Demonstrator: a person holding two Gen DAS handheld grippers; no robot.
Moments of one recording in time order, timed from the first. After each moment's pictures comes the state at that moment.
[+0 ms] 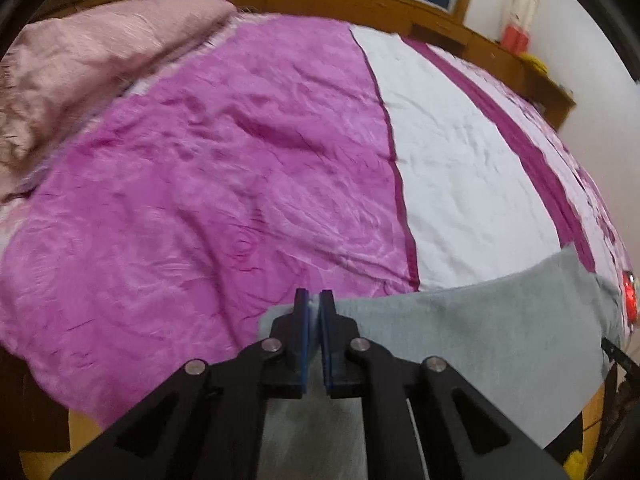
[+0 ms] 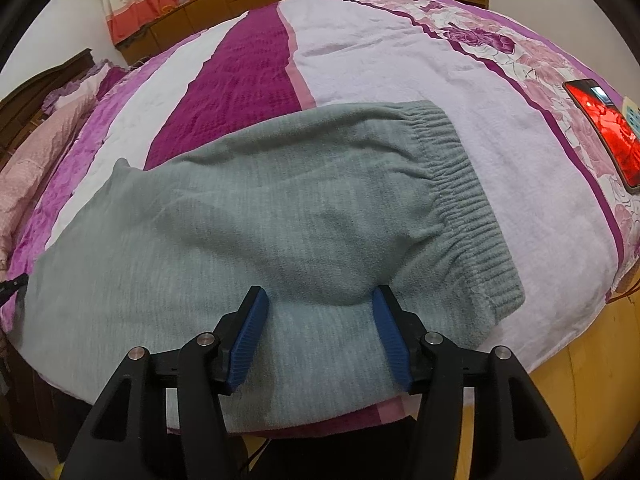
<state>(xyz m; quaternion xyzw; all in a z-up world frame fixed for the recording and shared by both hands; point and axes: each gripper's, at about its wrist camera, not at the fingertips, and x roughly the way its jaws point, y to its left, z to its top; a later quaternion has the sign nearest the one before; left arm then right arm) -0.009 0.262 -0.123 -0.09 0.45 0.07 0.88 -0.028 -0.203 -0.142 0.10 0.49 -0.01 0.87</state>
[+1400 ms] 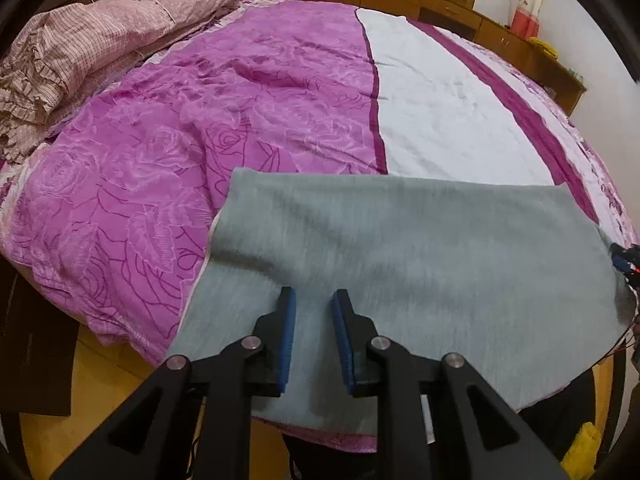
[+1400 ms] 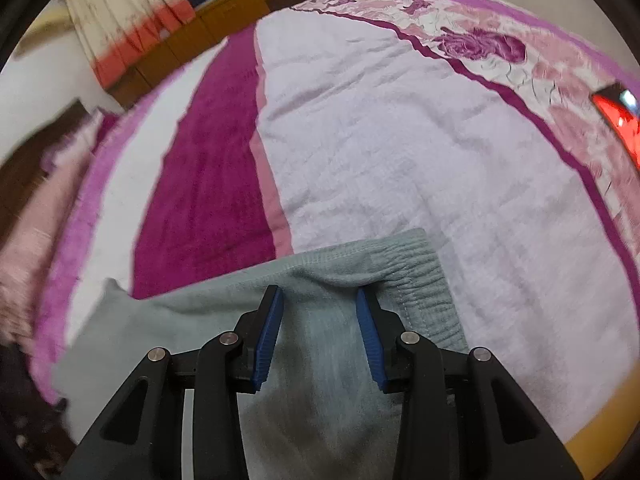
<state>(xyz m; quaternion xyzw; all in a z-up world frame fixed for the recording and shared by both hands) -0.069 0.214 -0.147 -0.08 0.49 0.09 0.86 0.048 -0.254 -0.124 0.21 0.46 0.01 0.86</state>
